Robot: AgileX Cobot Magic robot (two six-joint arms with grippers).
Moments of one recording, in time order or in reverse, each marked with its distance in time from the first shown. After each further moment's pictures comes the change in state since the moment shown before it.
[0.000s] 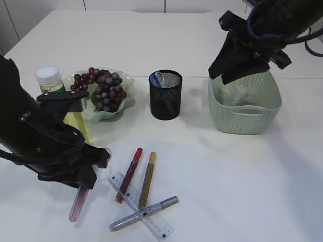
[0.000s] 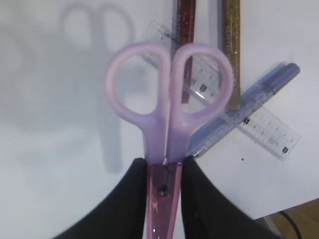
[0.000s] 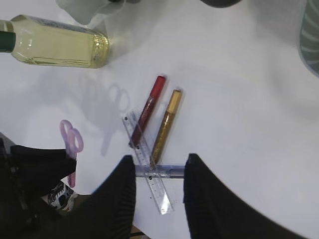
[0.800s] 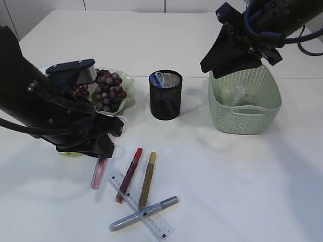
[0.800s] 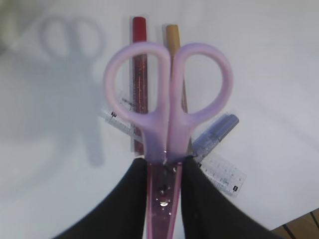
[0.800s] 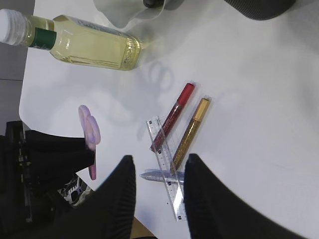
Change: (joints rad) left arm 0.000 -0.006 -0.095 -0.060 -0.054 0.062; right arm 0.000 0.000 0.000 0.101 0.000 -0.093
